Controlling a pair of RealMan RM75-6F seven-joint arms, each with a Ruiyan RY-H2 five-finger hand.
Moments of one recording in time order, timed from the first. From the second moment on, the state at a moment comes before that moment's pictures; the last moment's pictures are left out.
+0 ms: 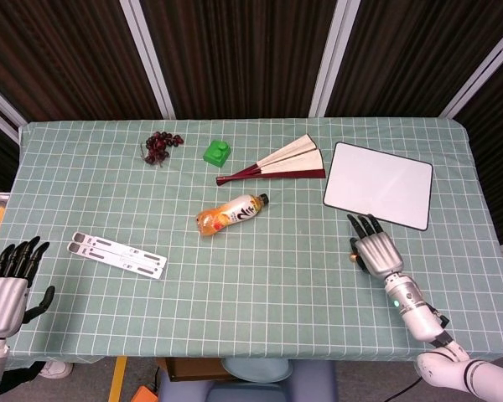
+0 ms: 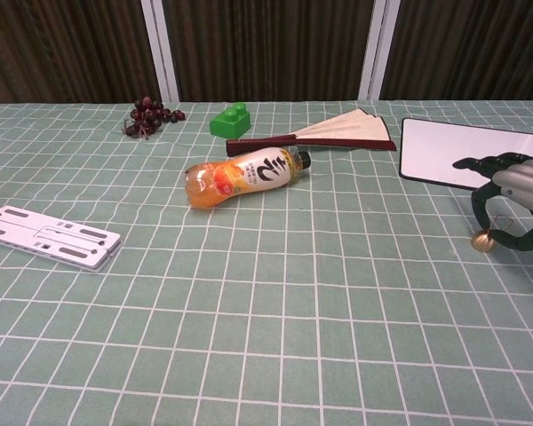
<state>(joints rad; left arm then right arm) -0.12 -1.18 -0.04 -1.53 1.54 1.51 0.04 0.50 -1.51 0.07 -1.16 -1.39 1.01 -0.26</state>
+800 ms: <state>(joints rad) -0.12 -1.17 -0.04 -1.53 1.54 1.51 0.04 0.50 -1.52 0.06 -1.16 -1.38 1.03 -0.29</state>
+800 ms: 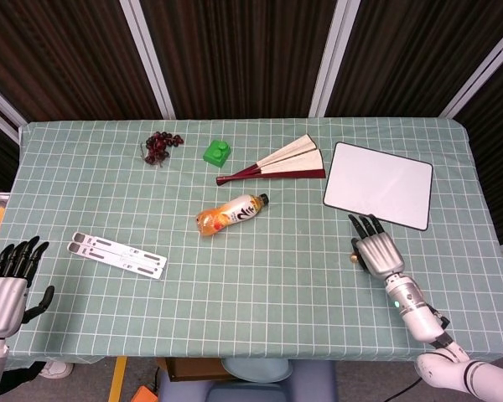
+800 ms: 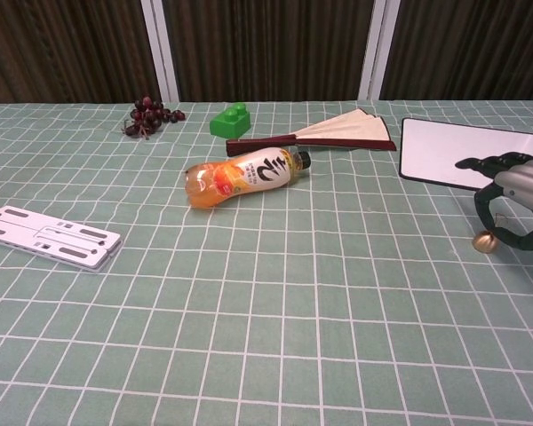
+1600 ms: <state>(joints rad) -0.12 -1.17 -0.04 -1.53 1.55 1.52 0.04 0.47 -1.41 0.06 -1.33 -1.48 1.16 -0.24</state>
